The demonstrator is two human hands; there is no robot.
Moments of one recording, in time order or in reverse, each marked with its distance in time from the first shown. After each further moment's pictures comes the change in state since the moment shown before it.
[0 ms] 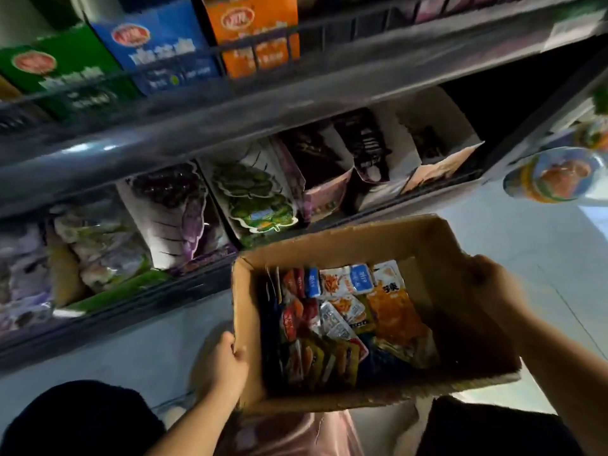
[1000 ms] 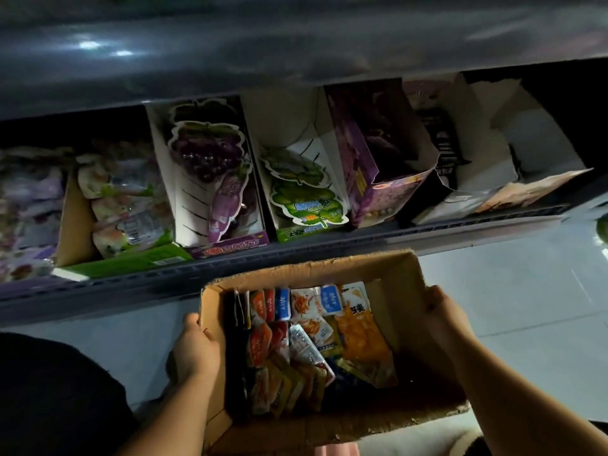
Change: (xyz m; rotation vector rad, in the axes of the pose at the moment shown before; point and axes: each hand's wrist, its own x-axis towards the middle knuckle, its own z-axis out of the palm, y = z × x) left_hand 0.070 -0.043 0.009 -0.215 0.197 -0.255; right_hand 0.031 -0.052 0.143 -0.170 -0.239 -0.020
